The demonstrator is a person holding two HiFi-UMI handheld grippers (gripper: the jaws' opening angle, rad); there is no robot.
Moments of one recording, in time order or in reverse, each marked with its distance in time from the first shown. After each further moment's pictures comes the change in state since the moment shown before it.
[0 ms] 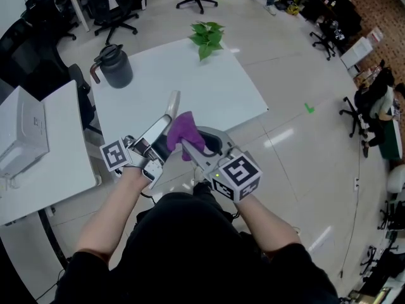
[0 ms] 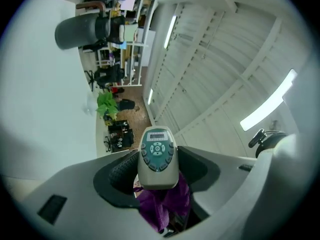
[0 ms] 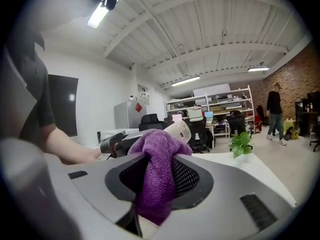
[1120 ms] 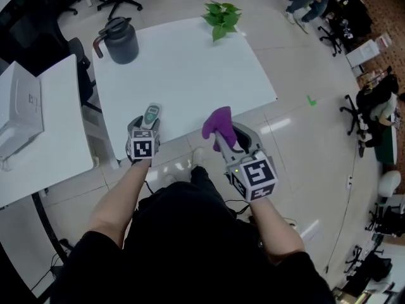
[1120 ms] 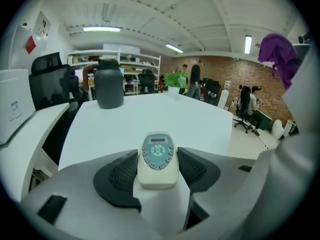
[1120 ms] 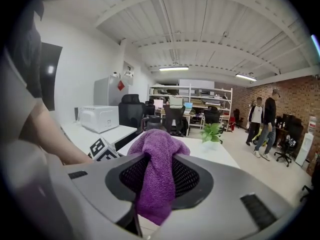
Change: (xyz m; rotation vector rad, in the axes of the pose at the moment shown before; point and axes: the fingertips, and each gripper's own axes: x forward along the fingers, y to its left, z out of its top) left arm -0.149 0.242 0.019 0.929 0.393 1.143; right arm -0.037 -0.044 -0.059 -0.082 0.216 -0.289
